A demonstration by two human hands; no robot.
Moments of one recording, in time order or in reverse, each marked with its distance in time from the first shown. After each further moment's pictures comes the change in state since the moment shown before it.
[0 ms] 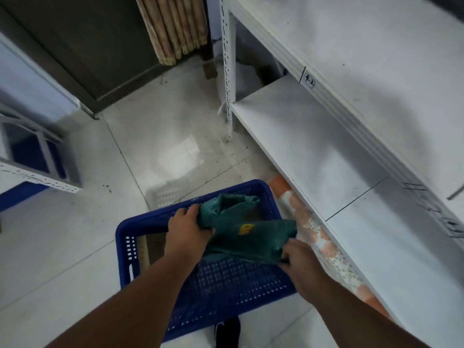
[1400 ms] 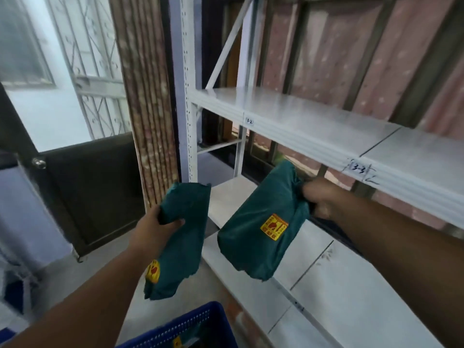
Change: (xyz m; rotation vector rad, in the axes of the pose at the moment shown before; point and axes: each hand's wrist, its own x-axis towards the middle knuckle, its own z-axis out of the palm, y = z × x) left_hand -0.246 0.234 -0.375 -0.566 0.214 0.411; right_hand -0.513 -0.339 -0.178 -0.053 0.083 -0.730
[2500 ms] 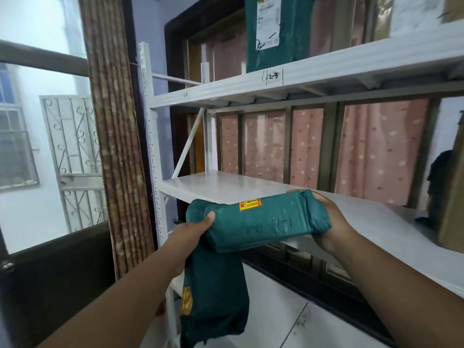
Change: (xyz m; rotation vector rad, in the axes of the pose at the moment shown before) left_hand -0.084 0.251 0.078 -0.394 -0.256 0.018; right_hand -0.136 -0.055 -0.172 0.484 0.082 -0.562
